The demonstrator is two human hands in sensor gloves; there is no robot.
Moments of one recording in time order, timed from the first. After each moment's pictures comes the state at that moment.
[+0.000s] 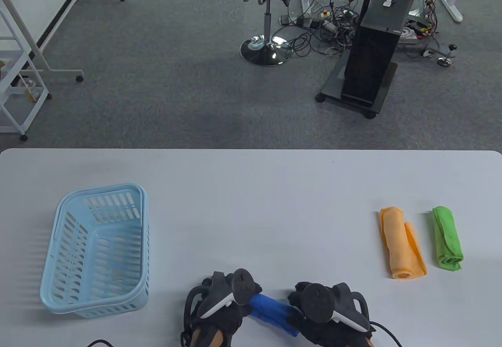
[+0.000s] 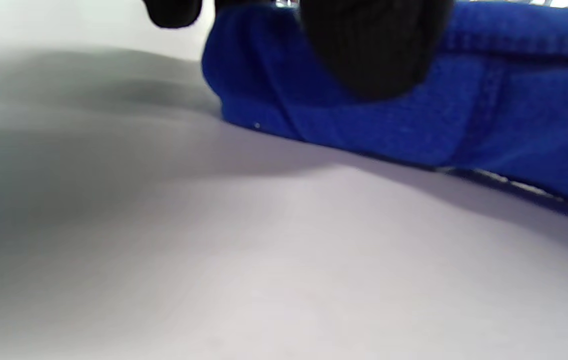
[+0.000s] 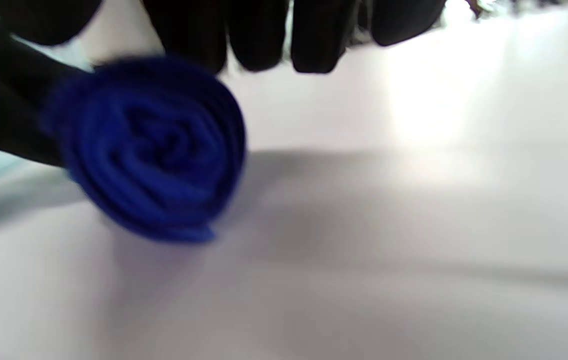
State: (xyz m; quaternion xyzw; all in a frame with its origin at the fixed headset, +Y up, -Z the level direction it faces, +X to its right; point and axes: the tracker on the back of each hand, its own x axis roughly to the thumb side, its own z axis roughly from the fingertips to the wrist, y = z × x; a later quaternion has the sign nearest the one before) left_hand -0.086 -0.765 -0.251 -0.22 -0.08 0.06 0.97; right_hand 0.129 -0.737 -0.219 0.22 0.11 0.96 0.13
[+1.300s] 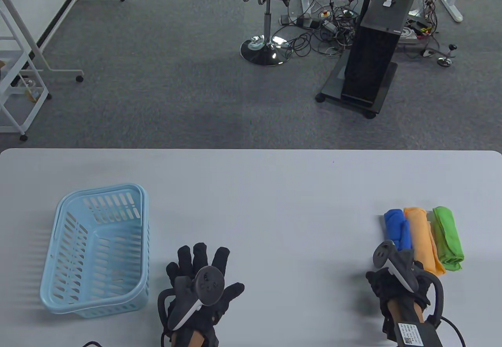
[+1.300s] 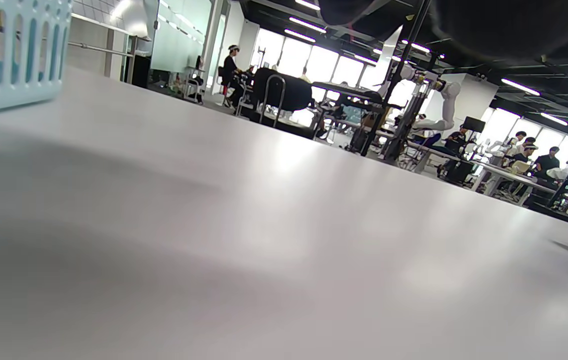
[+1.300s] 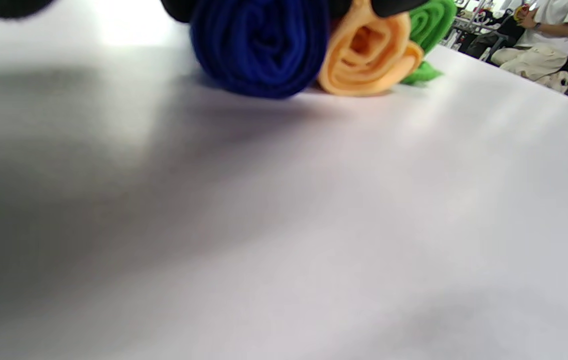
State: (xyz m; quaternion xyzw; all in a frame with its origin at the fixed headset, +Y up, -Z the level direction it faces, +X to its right) left_hand -0.133 -0.724 -0.241 -0.06 -0.01 0.15 0.99; right_hand 0.309 -0.769 -0.300 -0.26 0.21 0.94 -0.04
